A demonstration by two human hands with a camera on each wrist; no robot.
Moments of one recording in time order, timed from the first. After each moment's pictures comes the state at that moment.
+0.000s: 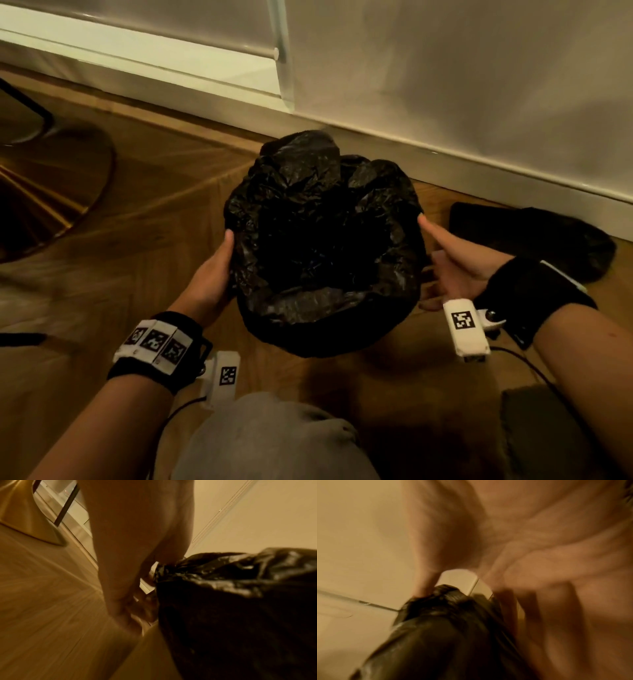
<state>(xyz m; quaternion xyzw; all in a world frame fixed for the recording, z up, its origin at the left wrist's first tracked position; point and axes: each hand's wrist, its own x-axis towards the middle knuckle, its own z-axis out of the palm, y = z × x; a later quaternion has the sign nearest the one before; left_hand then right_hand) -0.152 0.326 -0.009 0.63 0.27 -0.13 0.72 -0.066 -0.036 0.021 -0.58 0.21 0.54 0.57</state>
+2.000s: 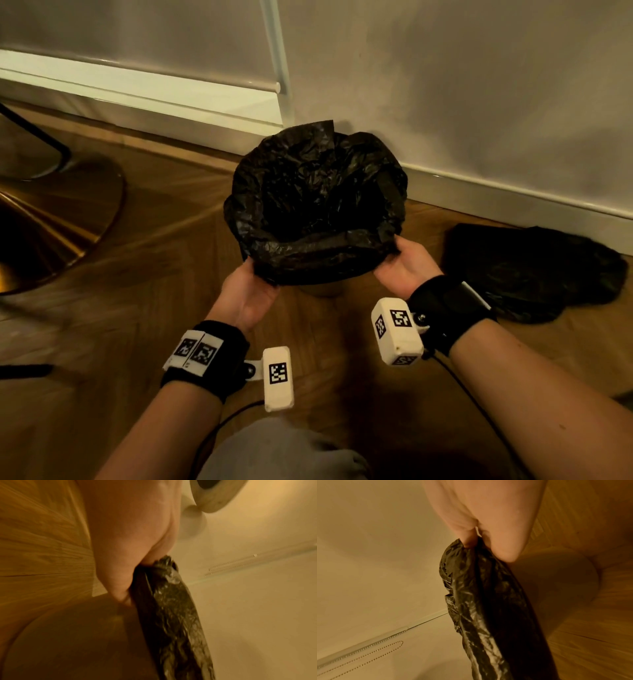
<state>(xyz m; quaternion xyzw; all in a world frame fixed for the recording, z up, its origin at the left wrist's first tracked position) -0.110 0.286 -0.001 0.38 0.35 -0.05 0.85 -0.041 0.058 0.011 -0.26 0.31 0.24 0.88</state>
